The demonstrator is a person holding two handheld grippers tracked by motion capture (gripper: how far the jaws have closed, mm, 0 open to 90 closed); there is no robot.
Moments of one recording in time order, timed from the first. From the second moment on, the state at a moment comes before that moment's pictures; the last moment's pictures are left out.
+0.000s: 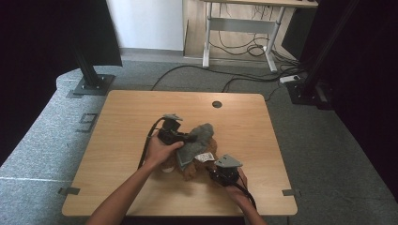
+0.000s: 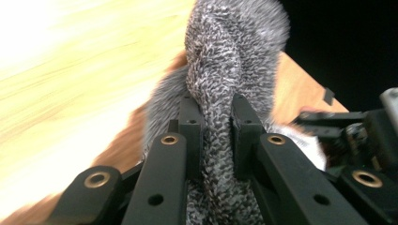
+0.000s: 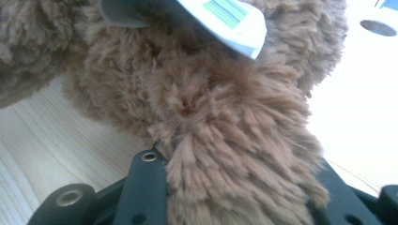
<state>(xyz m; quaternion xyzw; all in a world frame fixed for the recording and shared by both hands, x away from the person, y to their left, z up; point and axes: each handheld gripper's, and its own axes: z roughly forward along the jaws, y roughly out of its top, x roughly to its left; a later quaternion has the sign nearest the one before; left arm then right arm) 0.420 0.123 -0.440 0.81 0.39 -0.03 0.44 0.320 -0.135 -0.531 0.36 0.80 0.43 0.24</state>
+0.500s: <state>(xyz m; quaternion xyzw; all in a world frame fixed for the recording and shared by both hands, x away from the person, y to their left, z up) 0.399 0.245 -0.456 0.75 0.45 -0.03 0.48 0.316 -0.135 -0.533 0.36 0.79 0.43 0.24</state>
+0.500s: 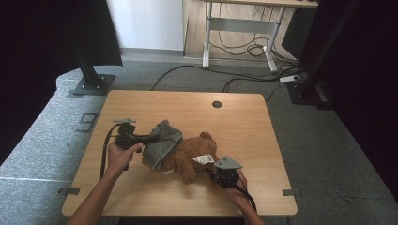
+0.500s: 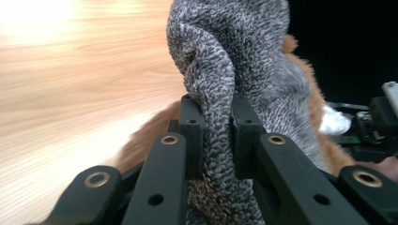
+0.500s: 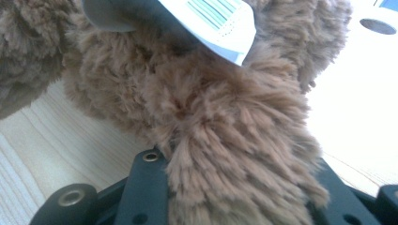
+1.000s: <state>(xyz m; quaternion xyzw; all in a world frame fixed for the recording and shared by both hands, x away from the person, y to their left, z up) 0.398 0.277 -0.511 0.74 0.50 -0.07 0.44 0.314 -0.136 -0.534 0.36 0.79 0.43 0.24</state>
